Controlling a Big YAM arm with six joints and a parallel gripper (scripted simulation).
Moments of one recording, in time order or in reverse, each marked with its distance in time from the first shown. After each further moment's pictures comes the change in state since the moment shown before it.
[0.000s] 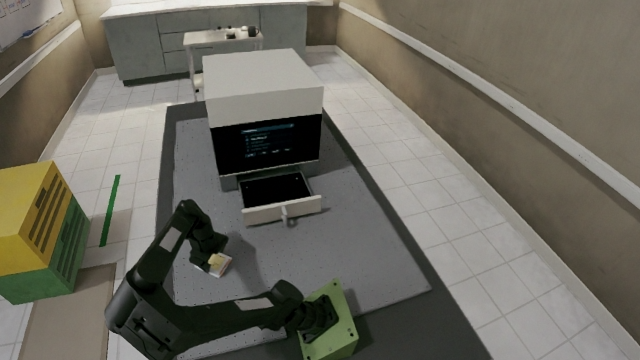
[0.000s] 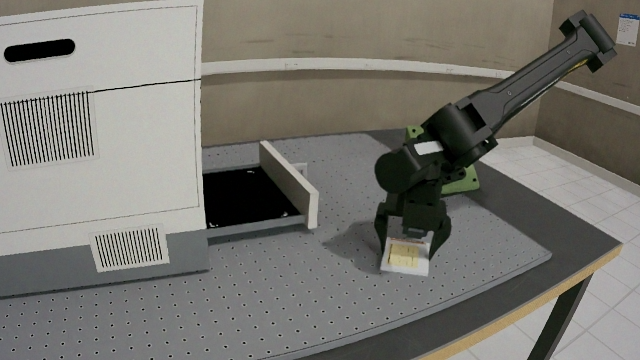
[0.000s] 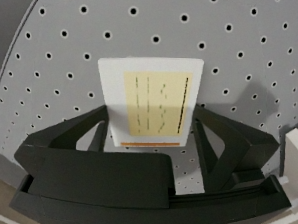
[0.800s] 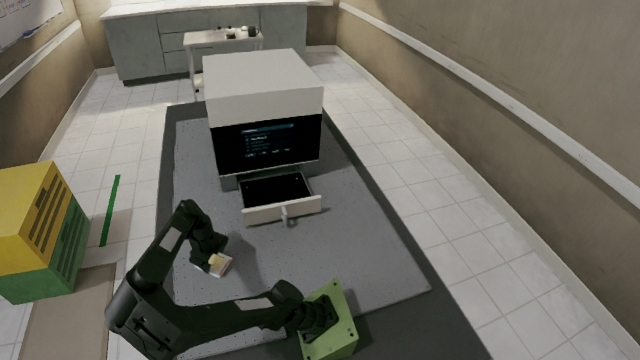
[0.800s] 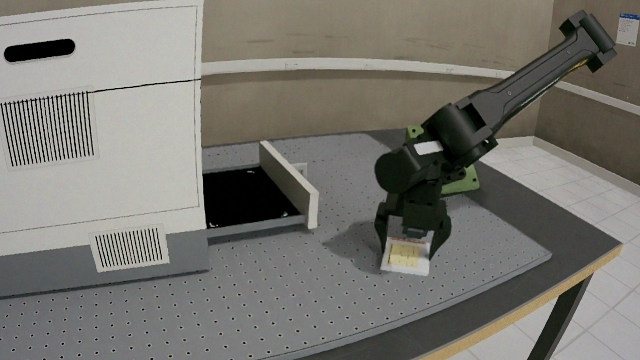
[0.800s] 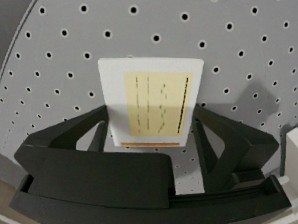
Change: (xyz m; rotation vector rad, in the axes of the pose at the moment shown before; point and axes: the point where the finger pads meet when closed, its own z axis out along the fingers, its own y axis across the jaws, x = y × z) arm 0.001 0.000 0.000 -0.001 0.003 0.003
